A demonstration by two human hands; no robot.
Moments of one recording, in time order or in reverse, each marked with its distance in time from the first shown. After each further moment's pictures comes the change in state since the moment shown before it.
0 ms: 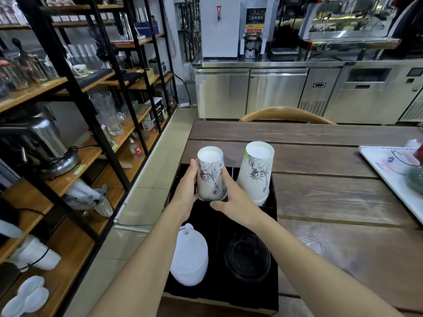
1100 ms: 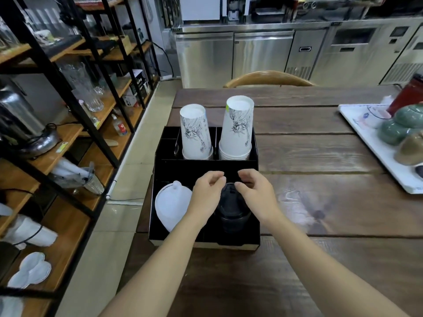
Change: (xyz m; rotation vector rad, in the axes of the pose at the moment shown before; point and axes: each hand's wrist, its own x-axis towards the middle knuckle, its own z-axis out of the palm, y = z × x) left_hand -0.070 -0.082 0.046 0.377 0.036 0.062; right_hand -0.104 0.035 -0.001 0.078 0.413 0.236
